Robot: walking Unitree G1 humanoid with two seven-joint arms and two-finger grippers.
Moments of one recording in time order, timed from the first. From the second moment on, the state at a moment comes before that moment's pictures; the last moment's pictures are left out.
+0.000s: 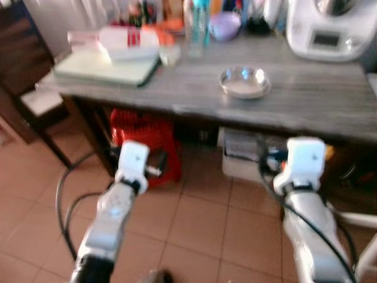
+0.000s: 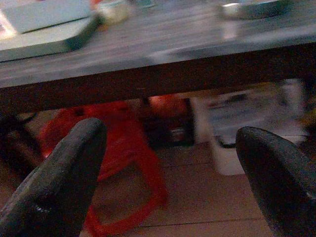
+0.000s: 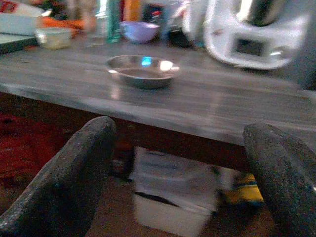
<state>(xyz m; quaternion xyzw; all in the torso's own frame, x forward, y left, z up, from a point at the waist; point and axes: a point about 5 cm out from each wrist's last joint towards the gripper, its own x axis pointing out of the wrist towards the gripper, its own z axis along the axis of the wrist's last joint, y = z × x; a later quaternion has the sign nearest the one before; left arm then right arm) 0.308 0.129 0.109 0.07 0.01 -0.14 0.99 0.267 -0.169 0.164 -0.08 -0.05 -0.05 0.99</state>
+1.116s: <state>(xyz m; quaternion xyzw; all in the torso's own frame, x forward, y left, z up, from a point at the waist) 0.303 0.120 0.120 0.04 -0.03 -0.21 0.98 0.266 -0.167 0.161 -0.05 -0.04 -0.05 1.00</state>
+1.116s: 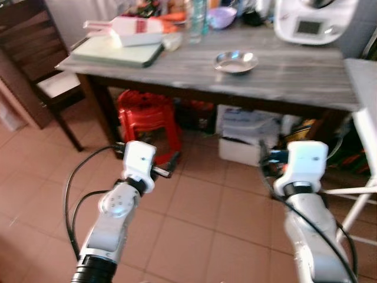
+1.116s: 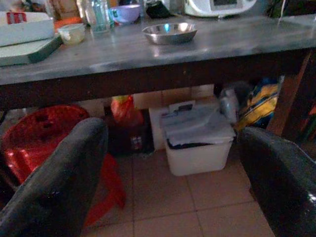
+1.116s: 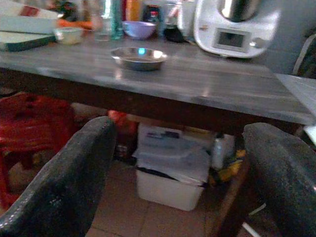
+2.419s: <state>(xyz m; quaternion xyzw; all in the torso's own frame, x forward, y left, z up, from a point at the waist) 0.301 0.117 0.114 0.03 -0.02 -0.22 0.98 0.271 -0.165 0.166 -0.06 -0.05 -0.05 1.00</state>
